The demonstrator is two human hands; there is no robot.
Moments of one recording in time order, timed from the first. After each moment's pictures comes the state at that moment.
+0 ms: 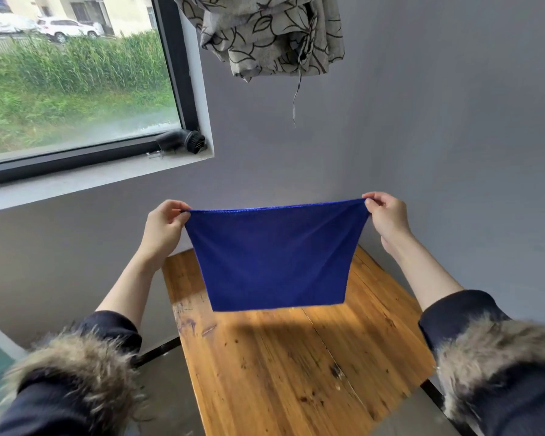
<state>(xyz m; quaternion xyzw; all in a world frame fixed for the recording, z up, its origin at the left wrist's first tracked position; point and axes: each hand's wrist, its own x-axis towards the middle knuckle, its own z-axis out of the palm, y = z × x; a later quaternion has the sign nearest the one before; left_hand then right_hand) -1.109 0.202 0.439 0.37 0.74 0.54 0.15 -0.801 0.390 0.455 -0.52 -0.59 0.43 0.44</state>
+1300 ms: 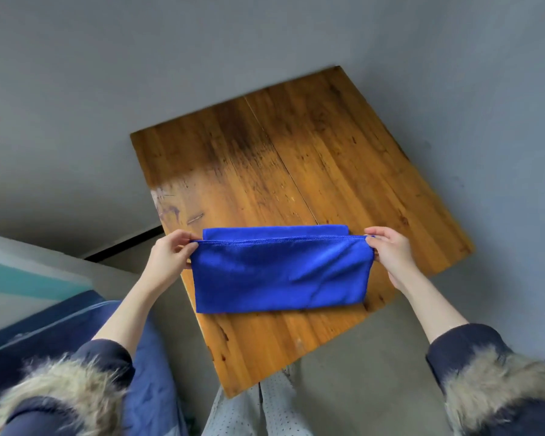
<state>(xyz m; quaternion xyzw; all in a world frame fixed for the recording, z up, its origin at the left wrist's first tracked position) -1.044 0.101 0.203 0.28 0.81 0.38 0.36 -0.709 0.304 0.209 -0.65 -0.49 0.55 0.20</state>
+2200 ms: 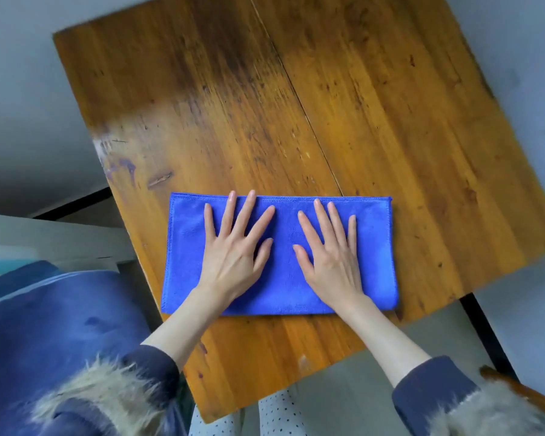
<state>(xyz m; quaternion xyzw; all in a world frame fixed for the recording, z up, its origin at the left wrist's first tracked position) -0.950 0.168 0.088 0.60 0.79 0.05 0.11 -0.790 0.251 0.085 -0.39 -0.91 0.13 0.05</state>
